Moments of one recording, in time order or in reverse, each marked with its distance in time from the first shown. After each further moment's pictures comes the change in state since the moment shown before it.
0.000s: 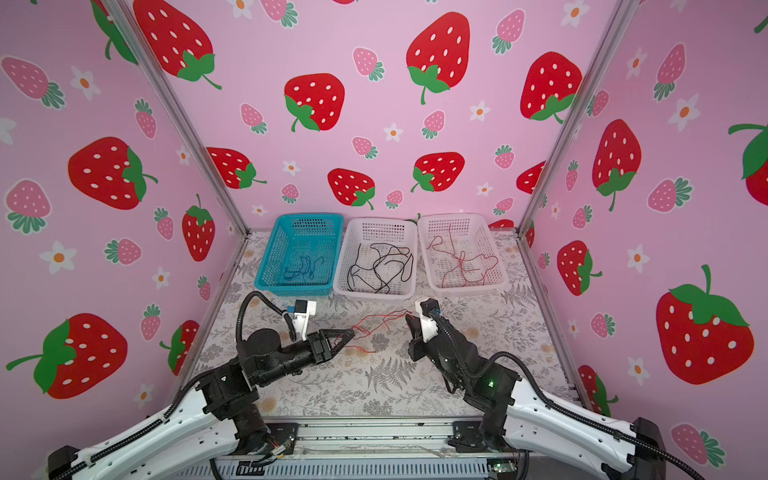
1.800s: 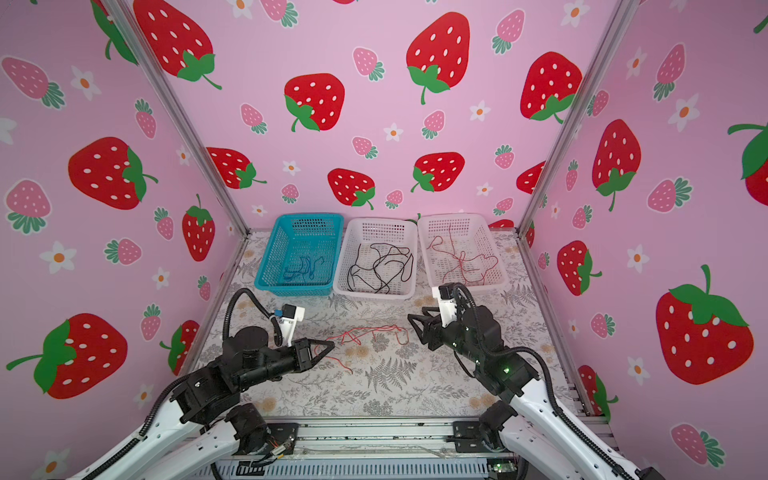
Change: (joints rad) left arm 0.126 -0.091 0.088 -0.381 0.124 0.181; right arm -0.389 -0.018 0.066 -0.140 -0.671 0.083
